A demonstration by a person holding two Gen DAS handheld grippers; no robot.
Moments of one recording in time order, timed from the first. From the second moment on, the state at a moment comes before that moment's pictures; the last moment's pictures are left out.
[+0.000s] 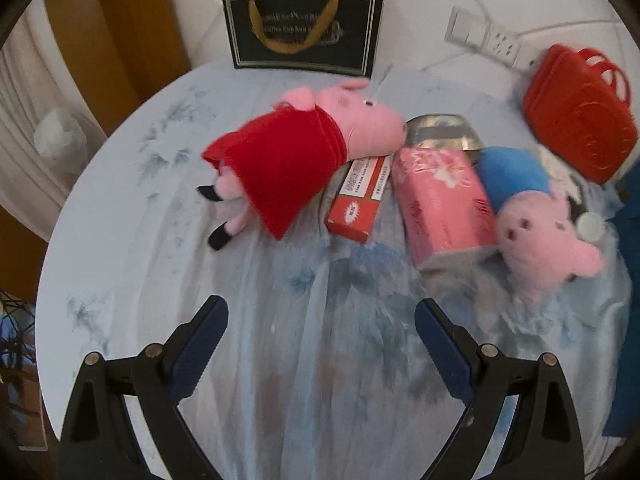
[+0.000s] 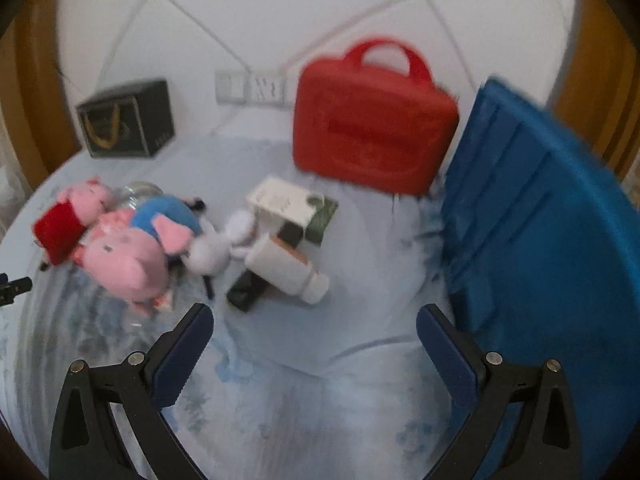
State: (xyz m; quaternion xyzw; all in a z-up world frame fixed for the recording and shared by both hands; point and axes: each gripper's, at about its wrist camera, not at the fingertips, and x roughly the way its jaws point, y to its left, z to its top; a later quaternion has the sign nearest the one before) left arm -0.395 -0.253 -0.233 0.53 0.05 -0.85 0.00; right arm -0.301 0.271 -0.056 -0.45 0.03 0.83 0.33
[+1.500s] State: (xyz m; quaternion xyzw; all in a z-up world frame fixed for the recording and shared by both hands) left arm -0.419 -0.196 -0.304 0.58 0.02 -0.81 -0.03; right arm -0.327 0.332 -0.171 -0.58 0.11 0.76 0.27
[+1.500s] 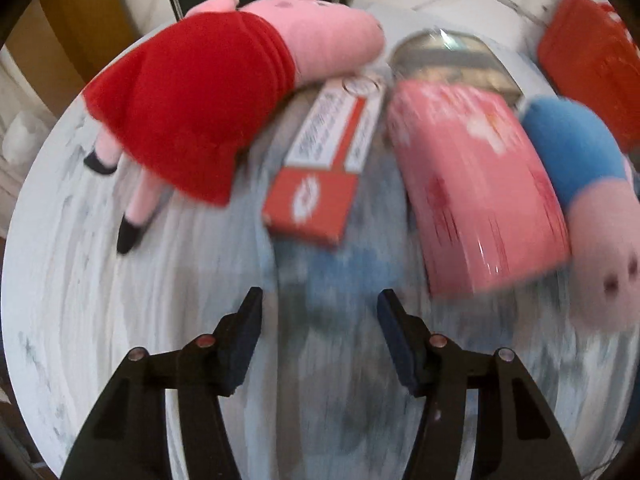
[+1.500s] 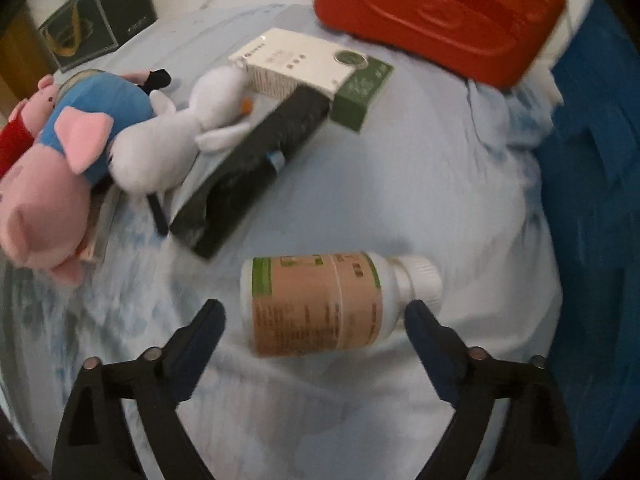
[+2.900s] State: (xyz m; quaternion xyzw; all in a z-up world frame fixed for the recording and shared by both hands) left arm -0.522 -0.196 -0.310 0.57 0.01 -0.82 -0.04; right arm -0.321 0.357 -0.182 -0.56 0.17 0.73 0.34
